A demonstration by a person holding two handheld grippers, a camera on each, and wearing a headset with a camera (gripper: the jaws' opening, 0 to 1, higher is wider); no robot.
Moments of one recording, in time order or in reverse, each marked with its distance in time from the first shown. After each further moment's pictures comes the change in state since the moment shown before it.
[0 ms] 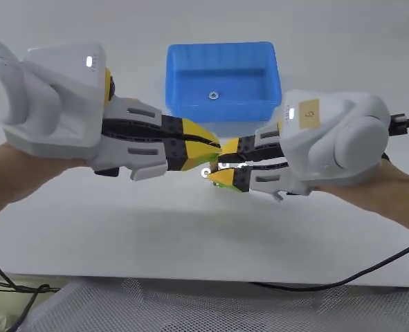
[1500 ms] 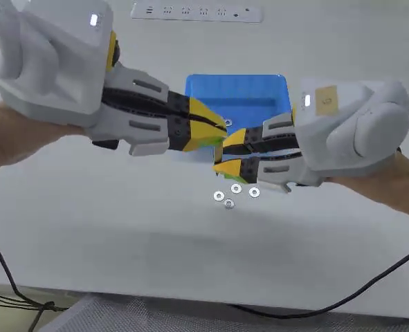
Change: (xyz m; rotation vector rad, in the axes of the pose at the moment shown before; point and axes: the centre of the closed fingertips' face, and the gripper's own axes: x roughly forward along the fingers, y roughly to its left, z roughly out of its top) left arm -0.024 0.011 0.036 0.120 0.021 -0.015; right arm -0.003 -0.014 0.038 -0.072 -0.040 -0.006
